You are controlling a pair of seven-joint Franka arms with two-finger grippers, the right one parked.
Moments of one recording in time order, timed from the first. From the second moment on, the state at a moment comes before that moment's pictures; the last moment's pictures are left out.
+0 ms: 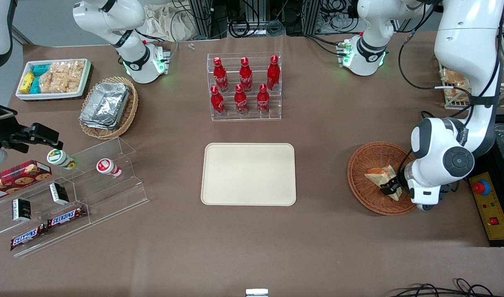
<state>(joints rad) 0.04 0.46 -0.10 -1.85 0.09 2.21 -0.80</state>
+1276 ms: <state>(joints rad) 0.04 0.41 -0.10 -1.79 0.09 2.09 -0.87</state>
